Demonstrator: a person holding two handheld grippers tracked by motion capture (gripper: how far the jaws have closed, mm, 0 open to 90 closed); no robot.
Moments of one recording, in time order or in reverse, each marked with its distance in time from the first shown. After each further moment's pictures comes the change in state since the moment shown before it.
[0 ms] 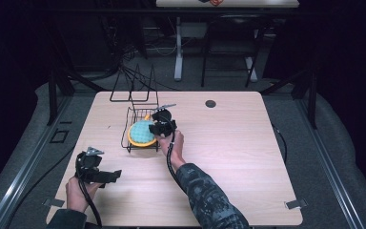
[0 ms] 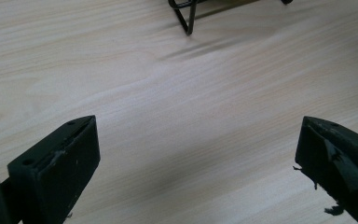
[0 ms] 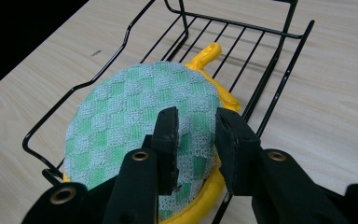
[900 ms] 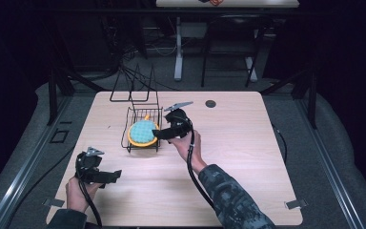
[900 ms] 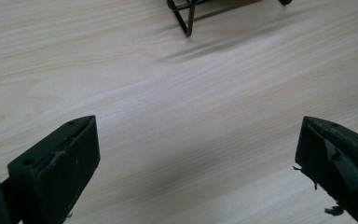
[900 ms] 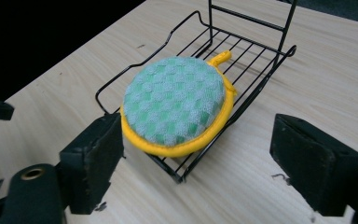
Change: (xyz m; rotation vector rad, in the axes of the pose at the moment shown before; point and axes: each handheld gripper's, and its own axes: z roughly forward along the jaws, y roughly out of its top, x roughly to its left) left arm -0.001 0.000 -0.001 -0.005 0.005 0.010; right arm -0.012 -0.003 -0.085 -0.023 0.125 -0.138
